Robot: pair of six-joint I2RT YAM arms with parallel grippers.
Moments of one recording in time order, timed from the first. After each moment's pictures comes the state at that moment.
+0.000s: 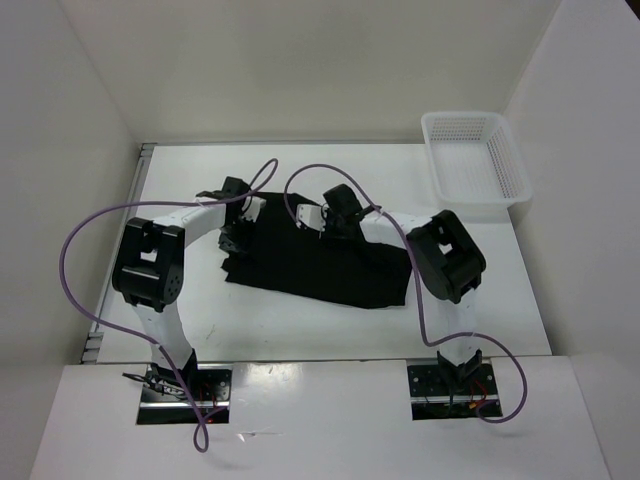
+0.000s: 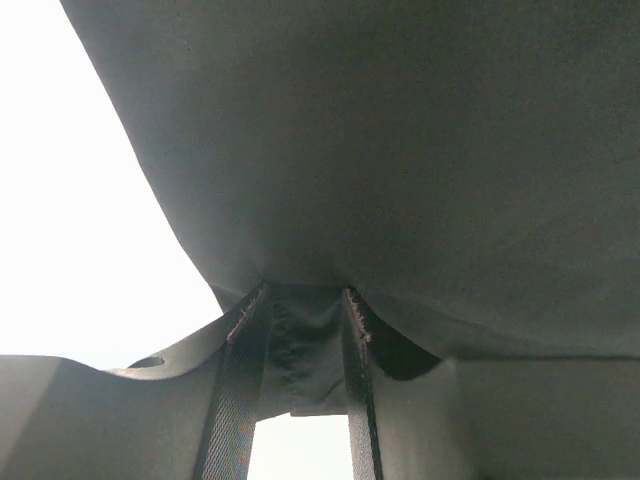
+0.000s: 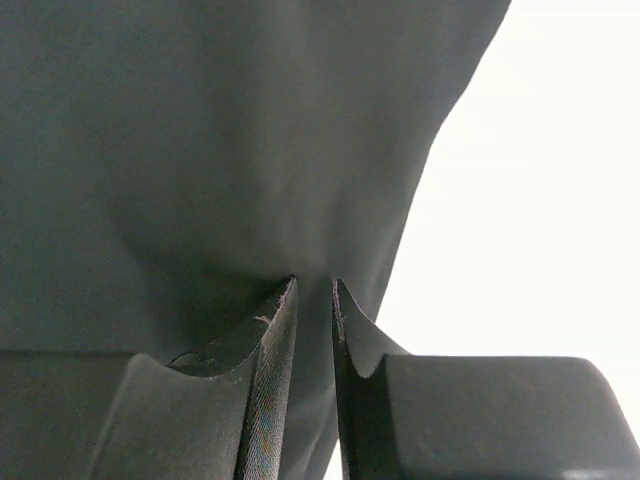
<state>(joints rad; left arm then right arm) -0.22 1.87 1.23 -0.67 0.03 0.07 0.59 2.00 1.26 -0.14 0.06 -0.94</state>
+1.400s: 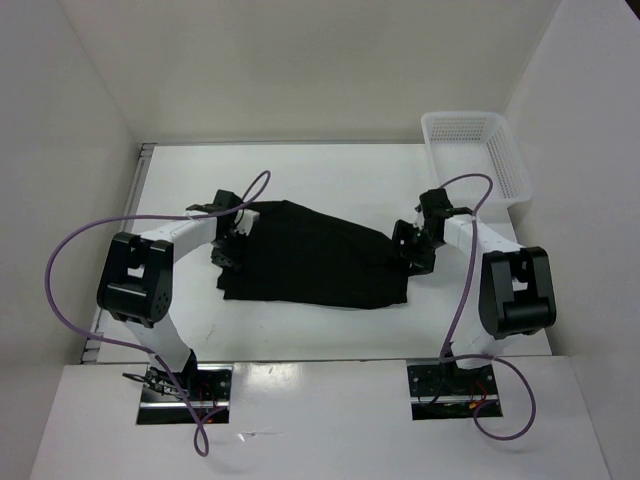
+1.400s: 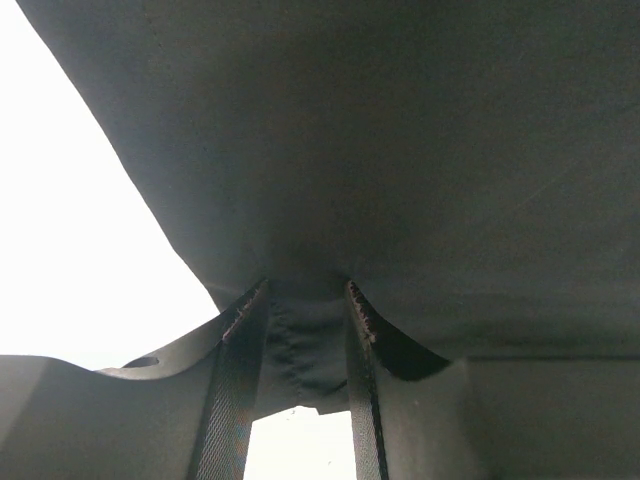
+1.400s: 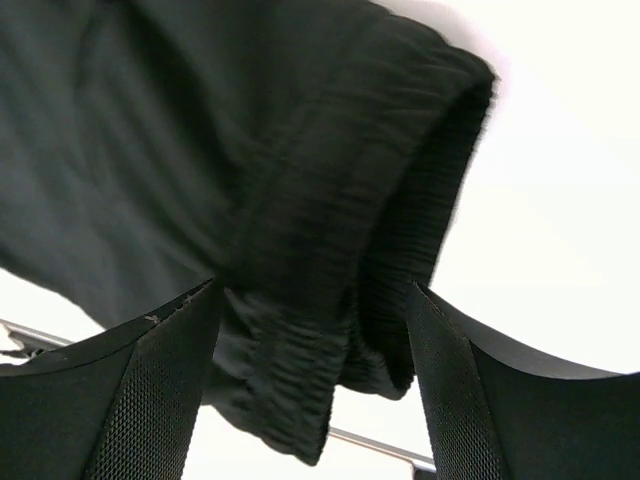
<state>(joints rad) -0.20 1.74 1.06 -0.67 0.06 0.07 0.11 1.58 0.96 -0.64 -0.31 0.43</state>
